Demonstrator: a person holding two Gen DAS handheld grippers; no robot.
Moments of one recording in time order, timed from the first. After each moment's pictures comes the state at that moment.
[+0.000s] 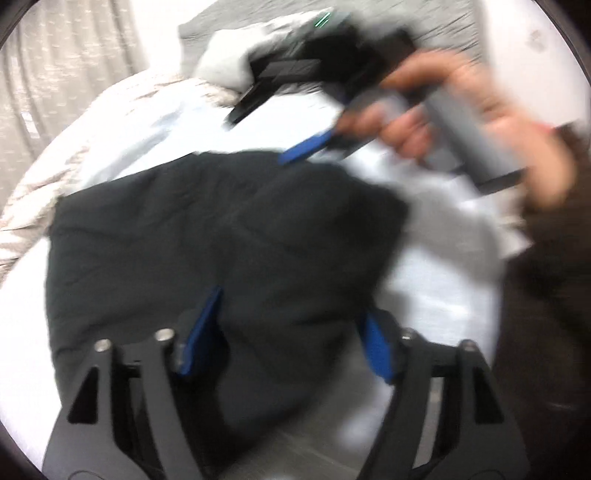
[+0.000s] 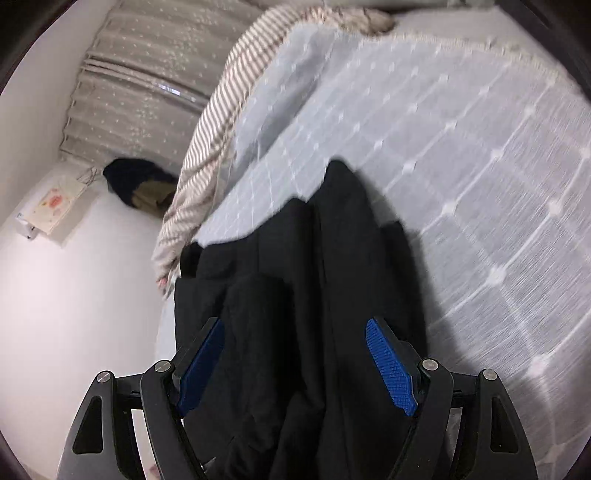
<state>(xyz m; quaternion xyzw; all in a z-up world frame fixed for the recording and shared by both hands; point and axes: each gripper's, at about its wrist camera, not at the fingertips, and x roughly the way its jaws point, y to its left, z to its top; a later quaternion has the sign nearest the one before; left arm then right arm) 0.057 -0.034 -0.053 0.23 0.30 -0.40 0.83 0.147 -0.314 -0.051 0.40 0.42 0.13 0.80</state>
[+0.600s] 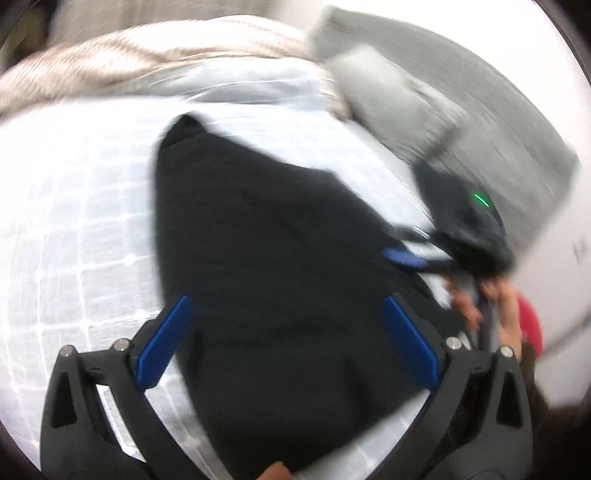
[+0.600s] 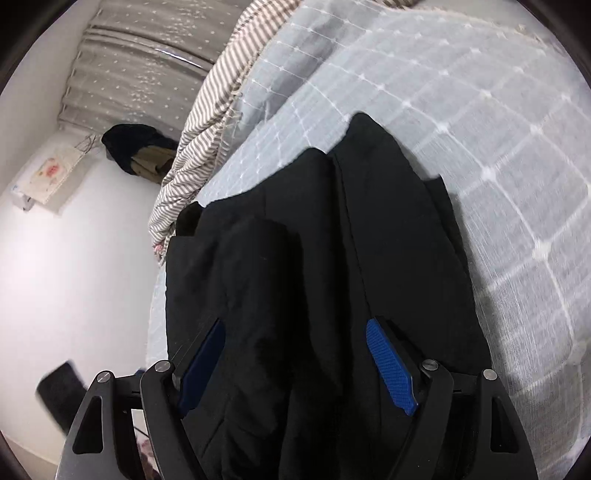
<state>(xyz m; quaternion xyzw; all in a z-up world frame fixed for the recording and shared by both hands) 0.190 0.096 -0.017 -0.08 0.42 -0.28 0.86 0.156 -0.266 -0.056 0.35 0.45 0.15 0.81</state>
